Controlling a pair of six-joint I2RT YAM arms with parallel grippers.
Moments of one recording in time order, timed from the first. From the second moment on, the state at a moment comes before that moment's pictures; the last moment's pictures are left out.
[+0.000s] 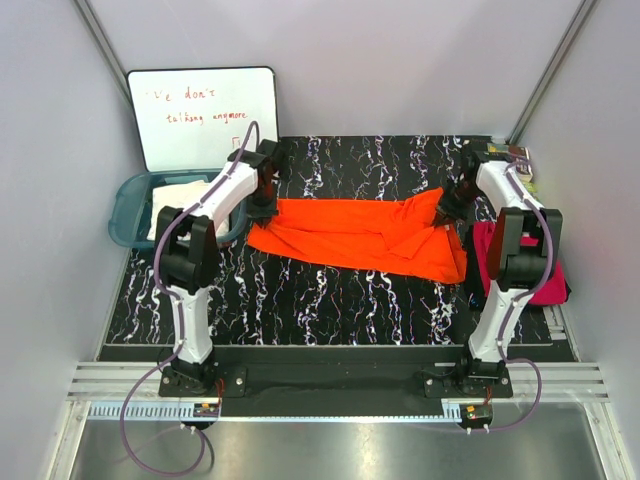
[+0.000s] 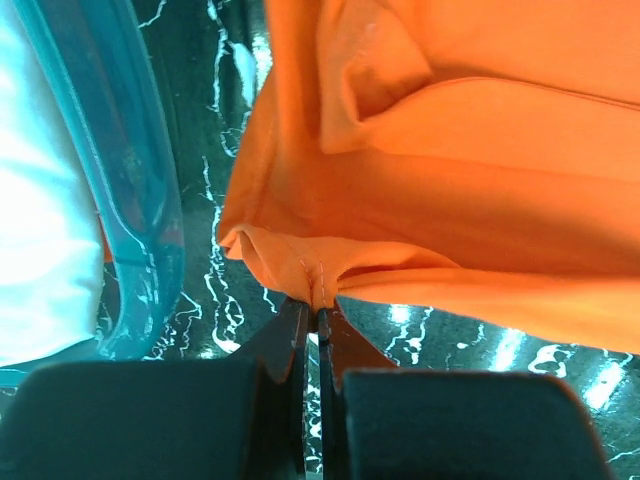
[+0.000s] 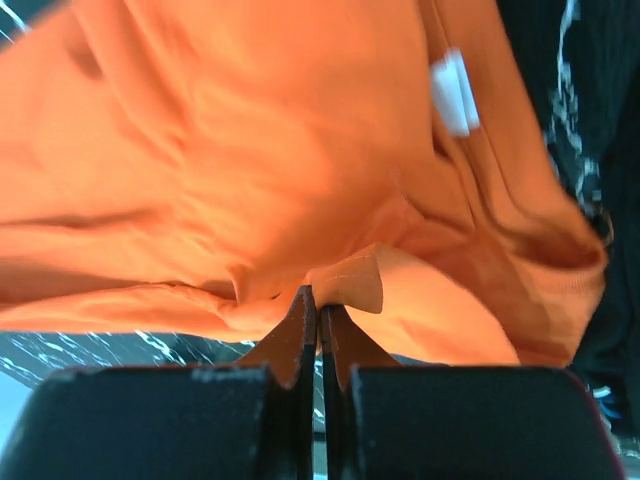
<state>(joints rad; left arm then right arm) -0.34 2.03 1.75 -1.06 -0.16 -0.34 -0.05 1.98 1.61 -0.99 -0.22 0.46</state>
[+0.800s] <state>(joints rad) -0.31 2.18 1.77 -1.07 -0.15 -0.34 -0.05 2.21 1.89 -0.99 -0.22 0.47</state>
